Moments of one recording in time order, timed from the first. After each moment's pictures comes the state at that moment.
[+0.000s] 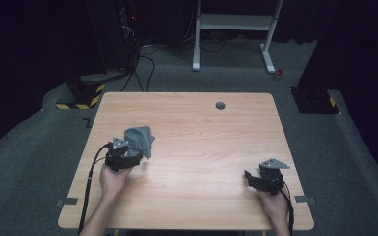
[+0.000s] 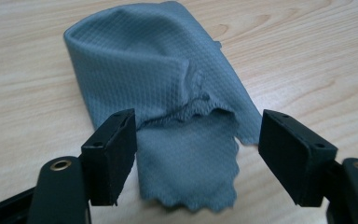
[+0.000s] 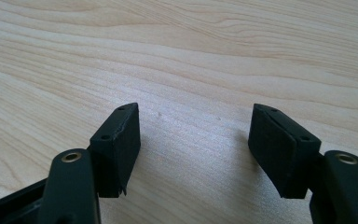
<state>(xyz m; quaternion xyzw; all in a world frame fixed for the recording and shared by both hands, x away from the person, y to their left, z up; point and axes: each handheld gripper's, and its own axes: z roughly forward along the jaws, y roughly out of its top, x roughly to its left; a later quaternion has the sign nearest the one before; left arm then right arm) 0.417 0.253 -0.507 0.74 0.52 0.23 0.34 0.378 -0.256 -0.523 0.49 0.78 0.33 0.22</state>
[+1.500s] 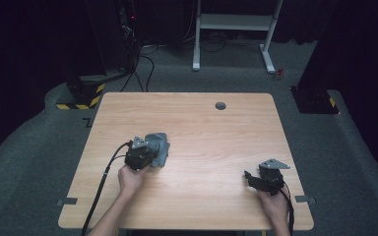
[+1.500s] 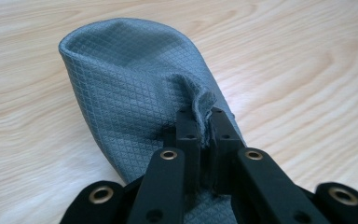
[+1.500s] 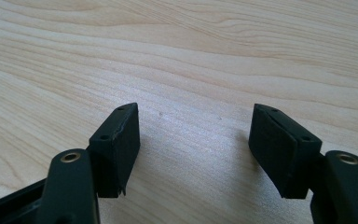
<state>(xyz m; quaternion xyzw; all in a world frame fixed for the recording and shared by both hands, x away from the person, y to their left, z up) 0.417 0.195 -0.505 0.78 0.46 0.17 0.40 0.378 -0.256 -0.522 0.49 0.78 0.33 0.22</state>
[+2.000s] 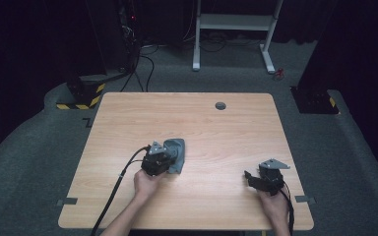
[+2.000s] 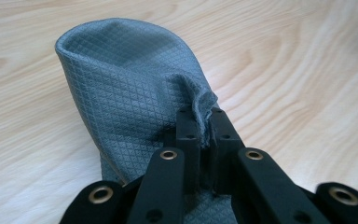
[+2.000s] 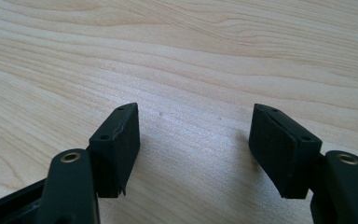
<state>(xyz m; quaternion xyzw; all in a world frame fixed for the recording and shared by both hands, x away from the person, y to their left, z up) 0.406 0.144 -0.507 0.80 0.41 0.13 0.42 0.378 -0.256 -0.523 0.49 0.78 0.33 0.22</state>
